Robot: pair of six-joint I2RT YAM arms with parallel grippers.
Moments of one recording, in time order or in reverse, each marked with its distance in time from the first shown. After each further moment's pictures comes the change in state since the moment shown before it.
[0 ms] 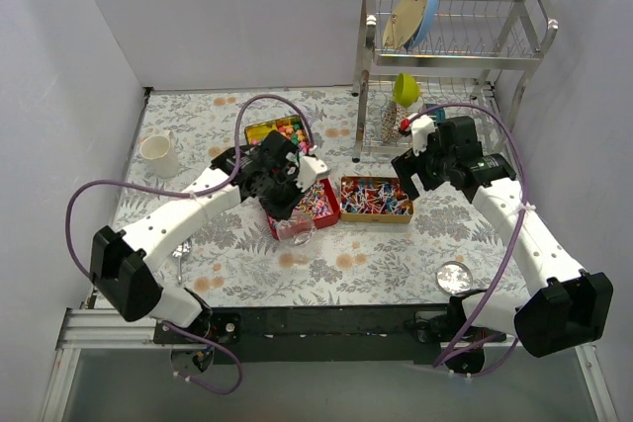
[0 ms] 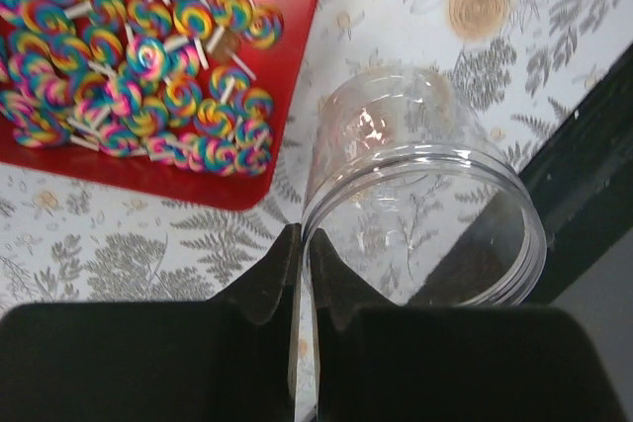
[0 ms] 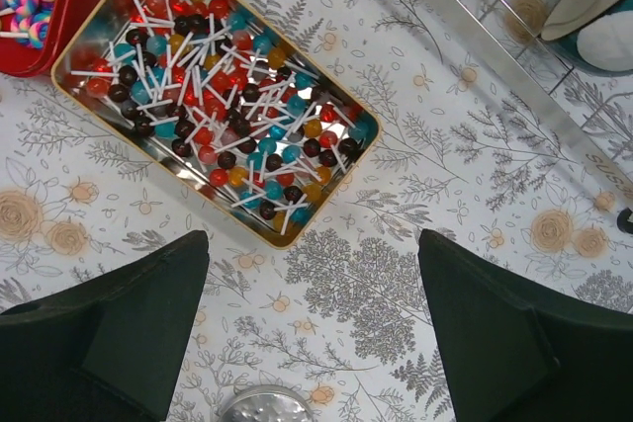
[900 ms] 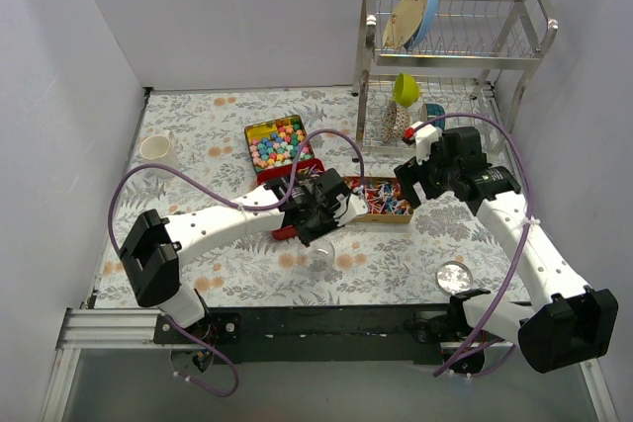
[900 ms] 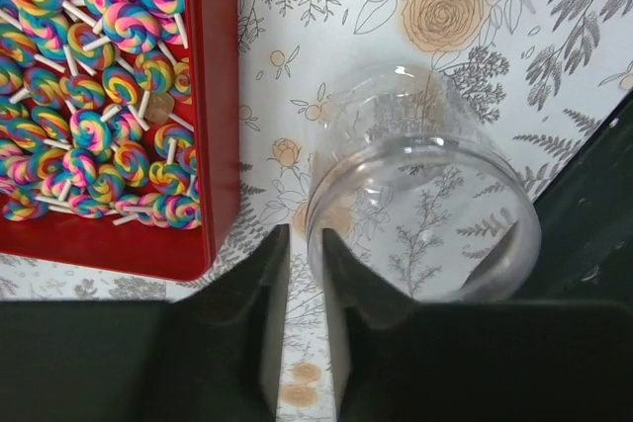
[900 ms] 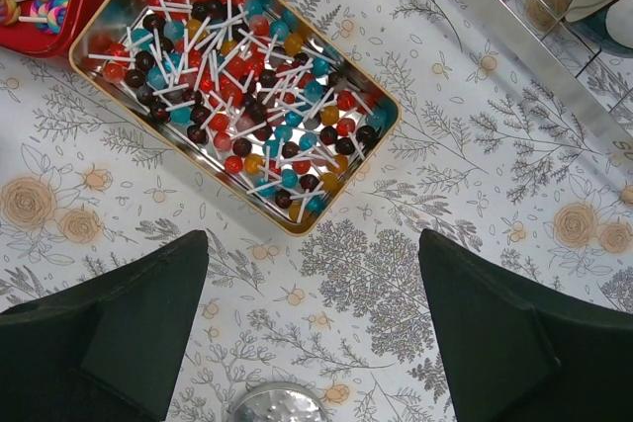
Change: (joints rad) left arm -0.332 0.177 0.021 0.095 -0.278 -0.063; right arm -0.024 -0.086 -0.088 0.028 -0.024 0.014
